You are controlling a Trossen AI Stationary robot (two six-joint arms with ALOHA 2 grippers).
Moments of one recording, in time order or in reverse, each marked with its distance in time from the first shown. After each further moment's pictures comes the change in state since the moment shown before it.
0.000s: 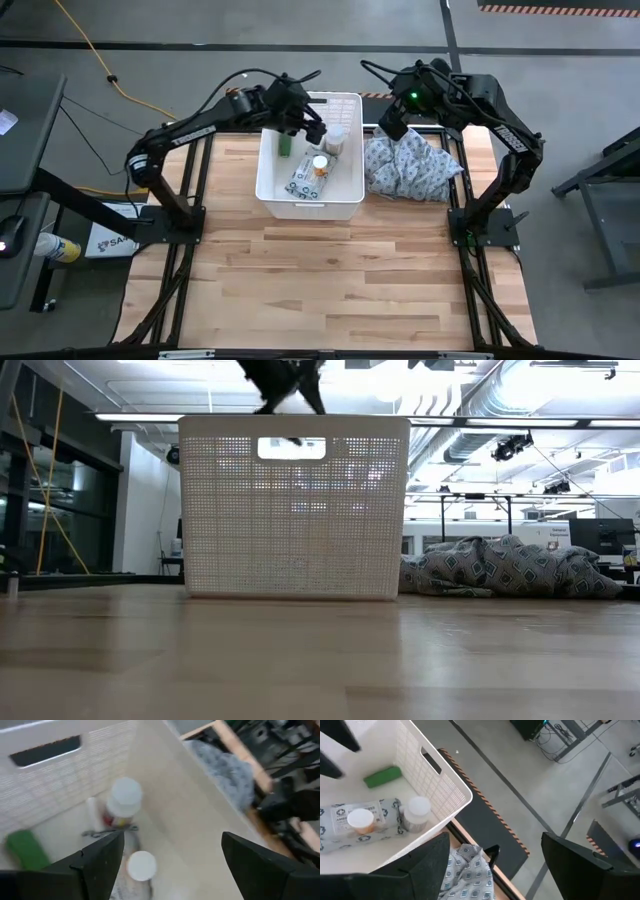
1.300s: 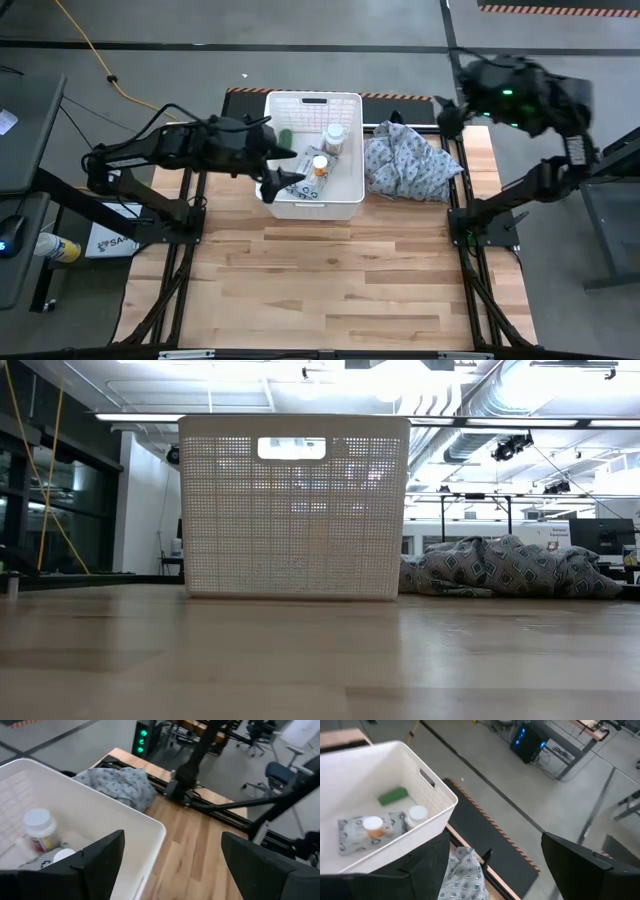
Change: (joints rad) left arm -0.465 -0.323 -0.002 -0.031 -0.161 0.119; right arm 0.000 -0.254 0.000 -0.065 -0.027 -0.038
